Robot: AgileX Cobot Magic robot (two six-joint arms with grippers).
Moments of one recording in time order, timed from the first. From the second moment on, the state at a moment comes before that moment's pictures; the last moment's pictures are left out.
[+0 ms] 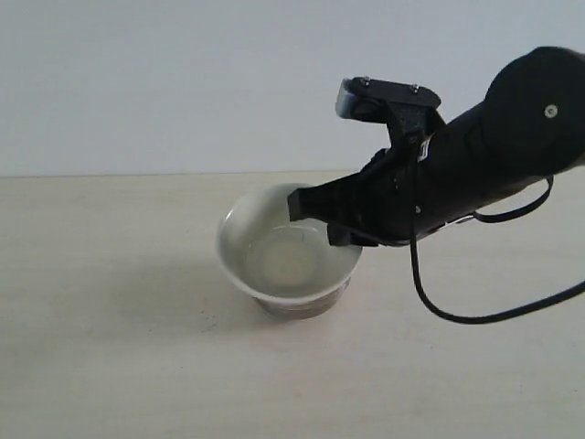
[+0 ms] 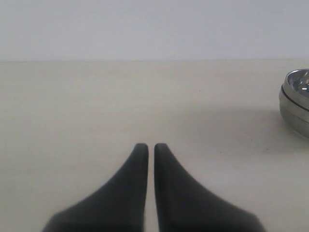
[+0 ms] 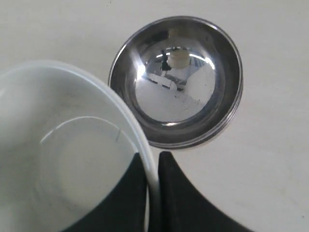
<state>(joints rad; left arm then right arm) -0.01 0.01 0.00 -0.14 0.31 0.13 0.61 1.52 -1.04 0.24 0.44 0.14</state>
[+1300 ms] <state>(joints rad) -0.01 0.01 0.00 -0.14 0.31 0.13 0.50 1.84 -1.49 0.23 0.70 0.22</state>
